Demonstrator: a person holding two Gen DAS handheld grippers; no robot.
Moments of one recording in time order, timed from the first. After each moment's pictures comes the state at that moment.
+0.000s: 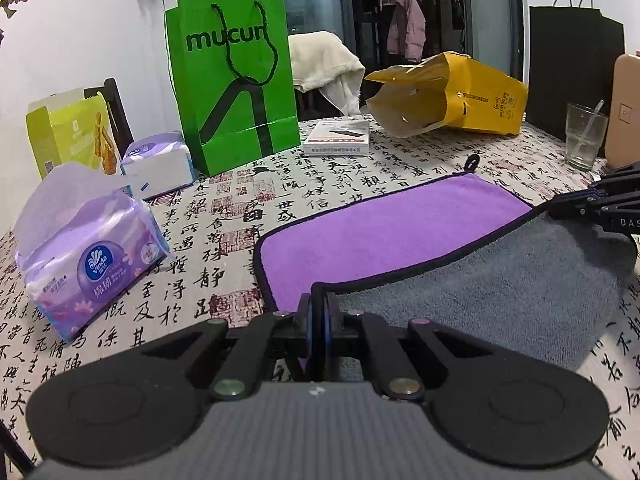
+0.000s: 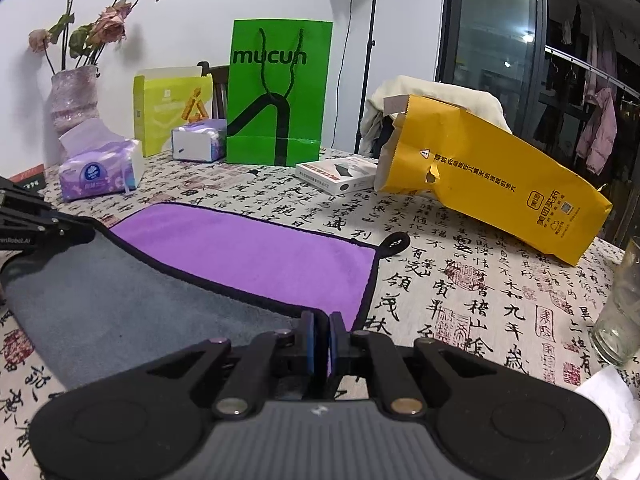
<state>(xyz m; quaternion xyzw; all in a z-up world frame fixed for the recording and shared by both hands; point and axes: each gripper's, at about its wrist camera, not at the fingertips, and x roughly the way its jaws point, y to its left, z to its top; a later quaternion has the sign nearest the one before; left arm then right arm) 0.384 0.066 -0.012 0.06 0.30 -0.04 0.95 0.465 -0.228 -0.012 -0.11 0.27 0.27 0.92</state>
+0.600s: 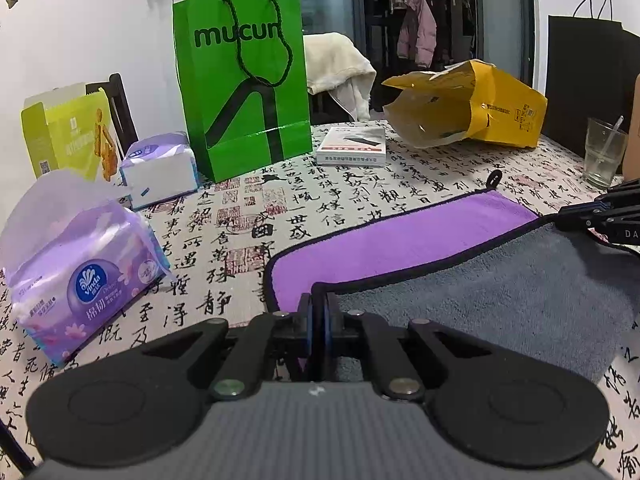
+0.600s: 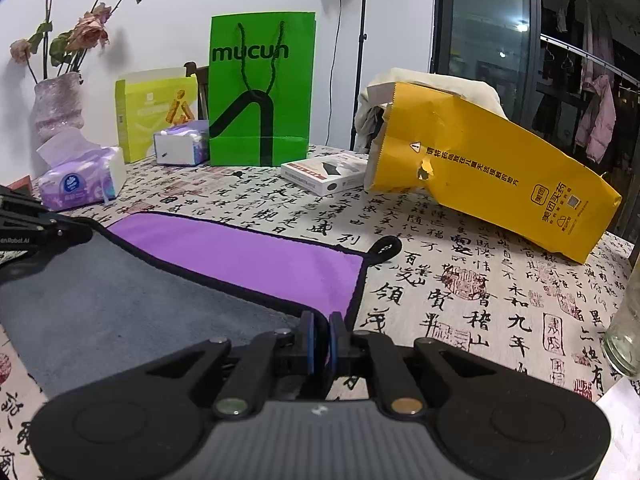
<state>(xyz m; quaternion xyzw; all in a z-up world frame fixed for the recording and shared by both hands) 0.413 0.074 -0.012 0.05 0.29 -0.04 0.95 0.499 -0.227 -0.017 -0.10 0.28 0.26 0.92</state>
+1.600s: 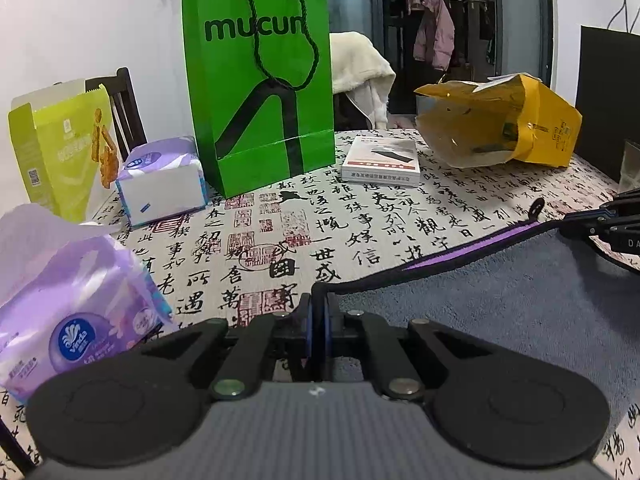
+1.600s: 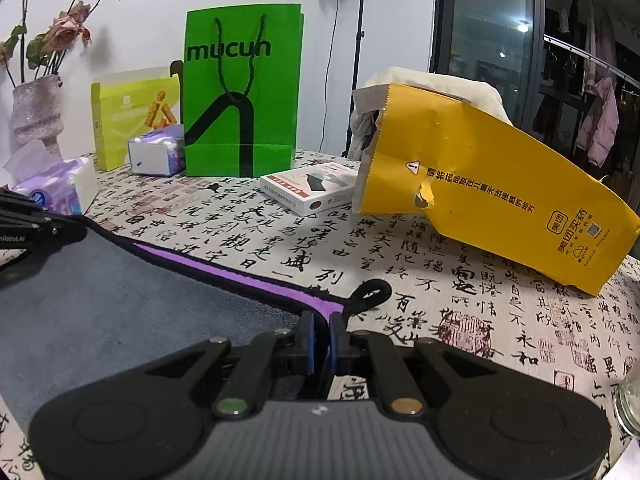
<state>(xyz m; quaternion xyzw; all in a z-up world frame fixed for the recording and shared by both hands) 0.472 0.087 -0.010 0.04 0.30 -0.02 0.95 0.559 -0.210 -0.014 -0.11 0.28 0.26 0.92</state>
